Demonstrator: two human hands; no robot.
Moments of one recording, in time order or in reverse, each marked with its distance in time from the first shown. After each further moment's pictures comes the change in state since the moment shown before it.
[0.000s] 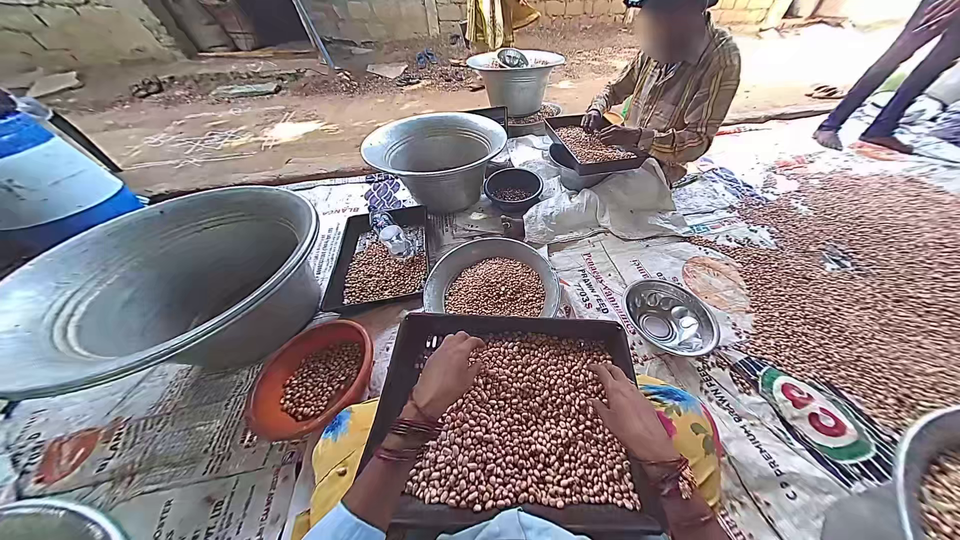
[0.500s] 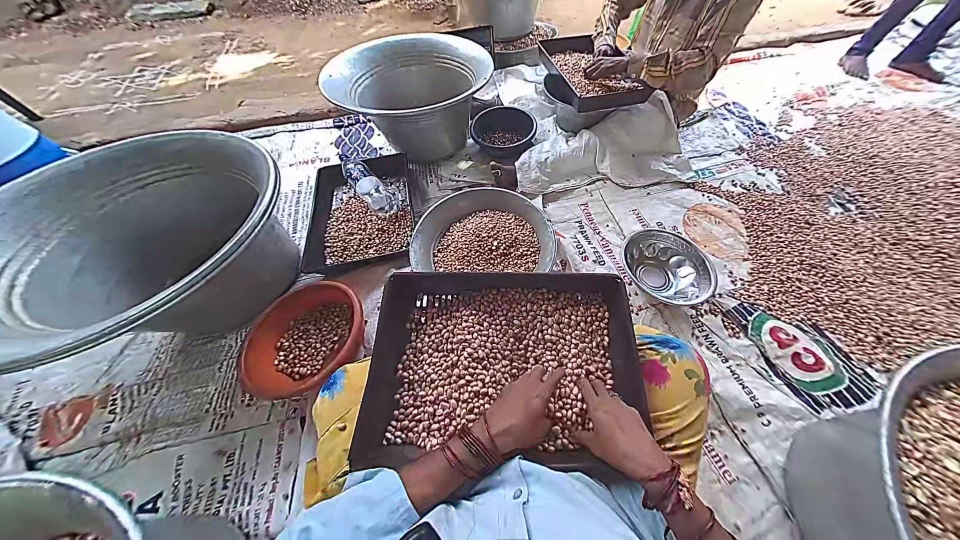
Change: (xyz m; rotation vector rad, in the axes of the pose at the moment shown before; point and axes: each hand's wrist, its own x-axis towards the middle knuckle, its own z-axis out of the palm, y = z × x) left_hand -0.043 0.077 0.107 -0.057 -0.506 0.259; right_hand -0.056 -0.005 0.047 -0.120 -0.344 0.015
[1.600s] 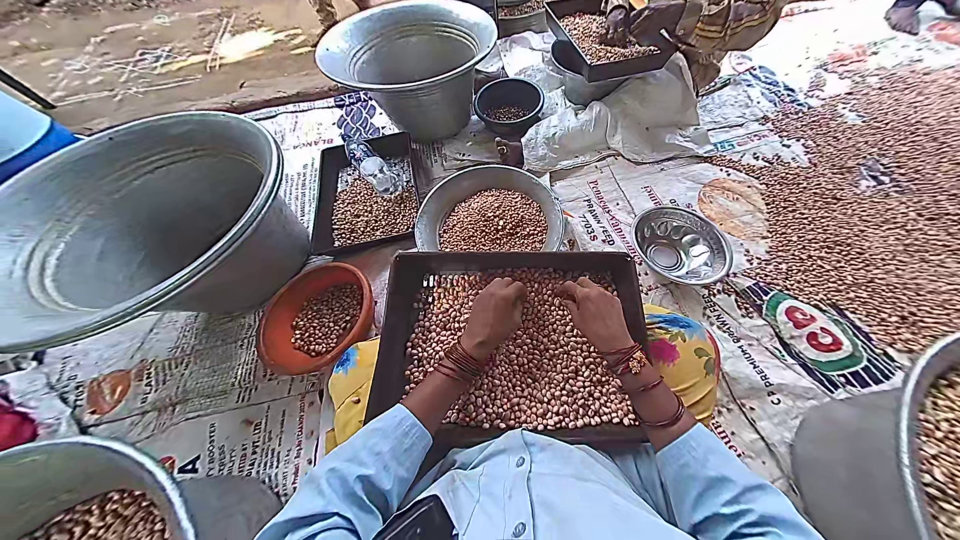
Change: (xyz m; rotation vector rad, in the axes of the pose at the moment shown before) left_hand 0.030 -0.061 -0.063 0.099 0.696 0.016; right_hand 0.086 -0.021 -0.062 0.023 0.560 -0.230
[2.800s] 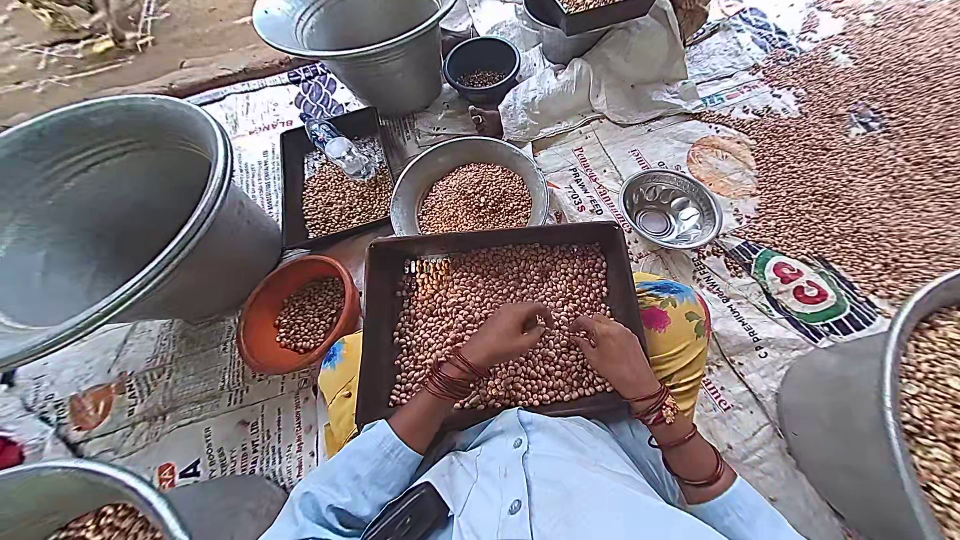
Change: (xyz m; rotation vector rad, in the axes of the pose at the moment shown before) left_hand -0.031 0.031 0.001 -0.452 -0.507 0.097; right_hand -0.098 0.024 0.029 0.189 -0.004 0.036
